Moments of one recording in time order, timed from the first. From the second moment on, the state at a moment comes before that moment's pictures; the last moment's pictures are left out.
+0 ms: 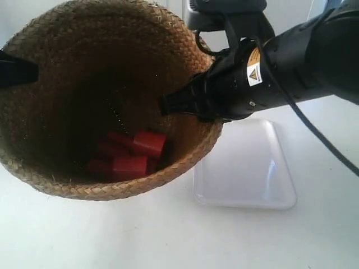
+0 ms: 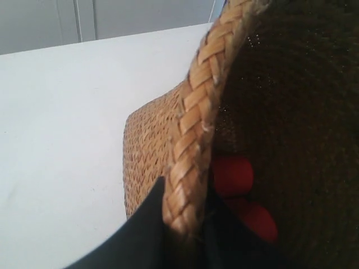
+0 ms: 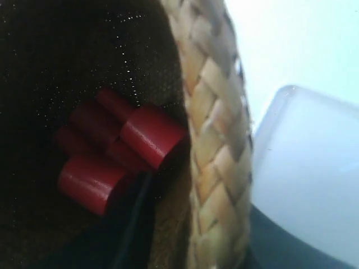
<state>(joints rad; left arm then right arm) -0.06 0.96 -0.87 -0.71 0.62 0.63 0.62 1.33 -1.07 -0.24 0.56 0.46</state>
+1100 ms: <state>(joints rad) -0.05 0.94 -0.92 -0.66 0.65 0.60 0.63 1.35 -1.11 -0.16 0.56 0.37</state>
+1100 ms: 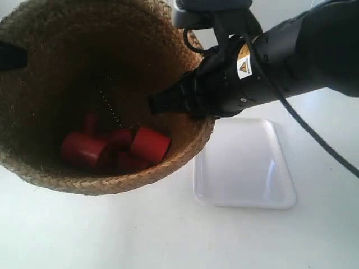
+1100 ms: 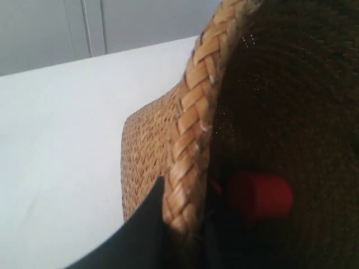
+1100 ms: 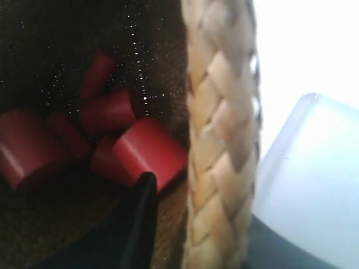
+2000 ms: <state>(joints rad) -0.05 0.91 -0.98 -0.68 0.67 0.60 0.63 1.32 -1.27 -0.10 0.71 0.28</state>
